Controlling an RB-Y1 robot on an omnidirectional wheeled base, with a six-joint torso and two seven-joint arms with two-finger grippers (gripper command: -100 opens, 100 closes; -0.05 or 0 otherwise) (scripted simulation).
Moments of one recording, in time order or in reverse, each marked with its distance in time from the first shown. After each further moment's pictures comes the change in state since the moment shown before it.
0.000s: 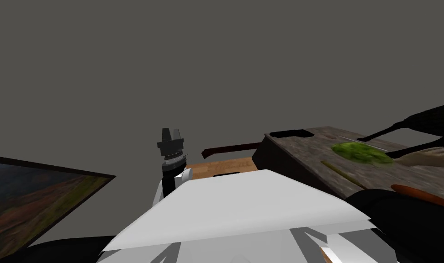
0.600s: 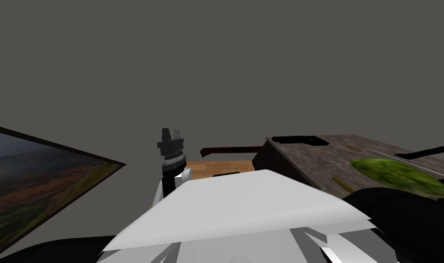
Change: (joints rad) left arm 0.000 0.000 0.000 0.000 0.000 0.000 0.000; right arm -0.102 -0.009 -0.028 0.109 0.013 -0.031 -0.058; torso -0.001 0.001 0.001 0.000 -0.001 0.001
